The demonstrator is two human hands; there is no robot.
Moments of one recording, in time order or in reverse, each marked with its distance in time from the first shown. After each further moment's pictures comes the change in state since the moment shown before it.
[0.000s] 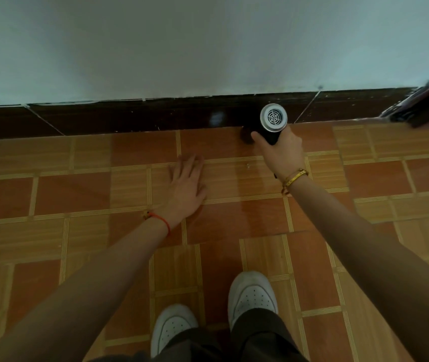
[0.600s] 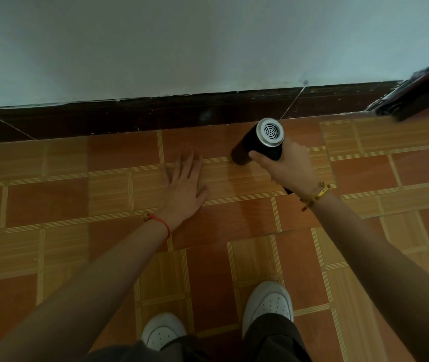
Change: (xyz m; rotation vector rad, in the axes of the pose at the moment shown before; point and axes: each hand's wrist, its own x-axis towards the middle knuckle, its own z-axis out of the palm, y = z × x) left_hand 0.019 0.023 0.017 0.060 -0.061 0.023; right_hand -0.013 0.026 -0.038 -0.121 -0.180 -0.146
